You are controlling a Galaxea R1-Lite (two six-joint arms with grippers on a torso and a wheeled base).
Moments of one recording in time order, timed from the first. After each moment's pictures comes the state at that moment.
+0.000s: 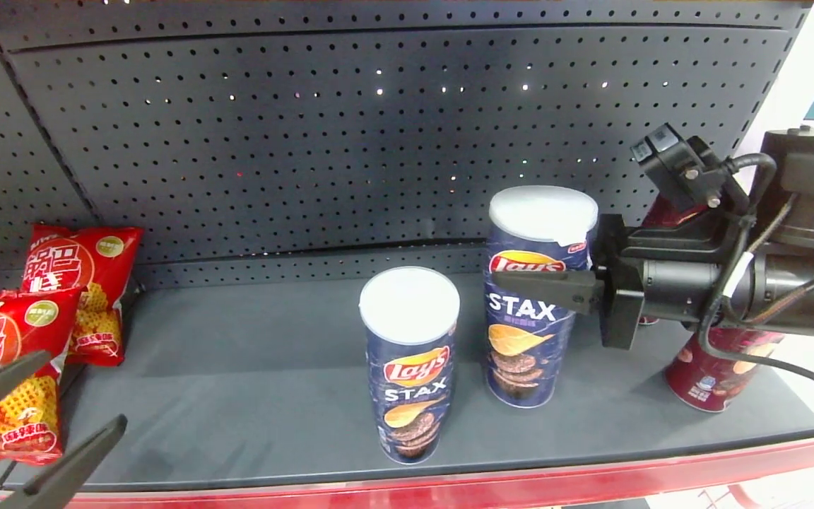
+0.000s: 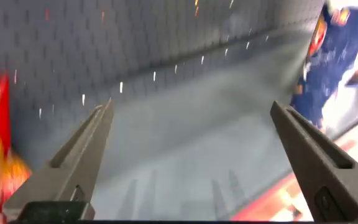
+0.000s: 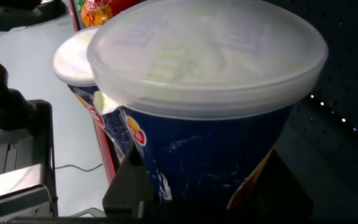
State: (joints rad) left arm 0.15 0.80 0.00 -0.87 -0.61 0.01; right arm 0.54 1.55 -0.89 -0.50 0.64 -0.20
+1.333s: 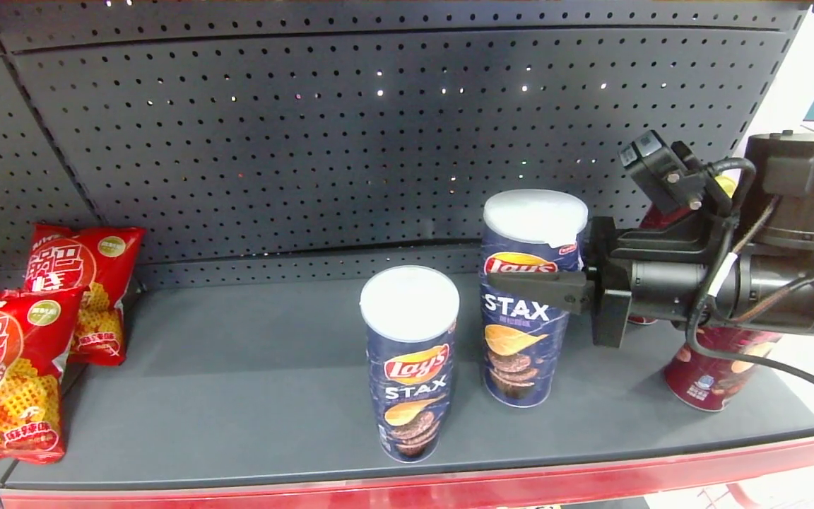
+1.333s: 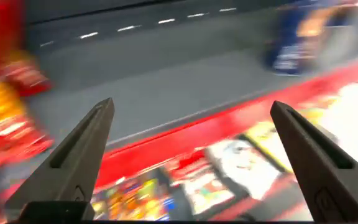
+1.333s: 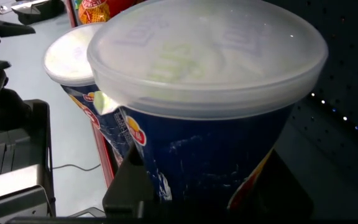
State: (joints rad) left arm -0.05 0.09 -0.01 -0.07 -0.22 0.03; right arm 0.53 1.57 -0.89 -0.50 0.63 -0.20
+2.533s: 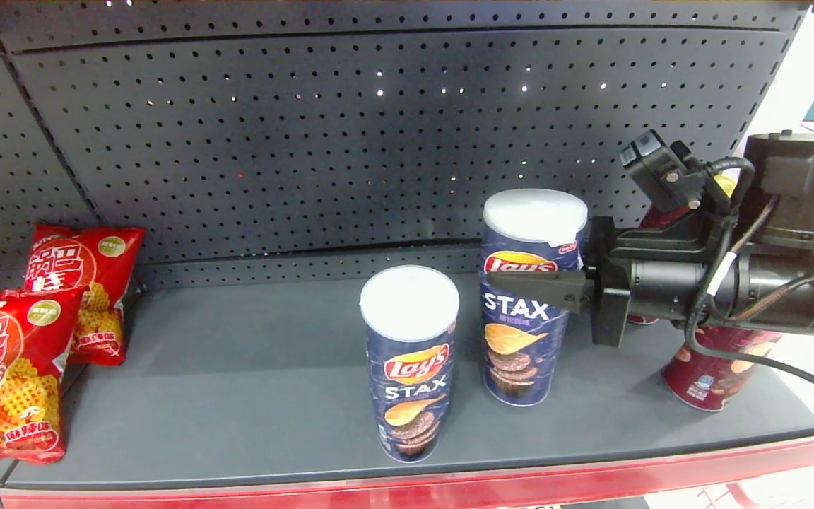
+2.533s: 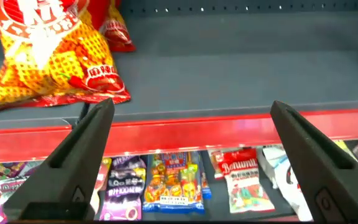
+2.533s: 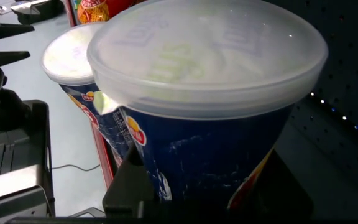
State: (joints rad) left arm -0.01 0.01 0.00 0.01 -0.01 -0.01; right arm 0.53 1.57 -0.90 -0.50 0.63 -0.19
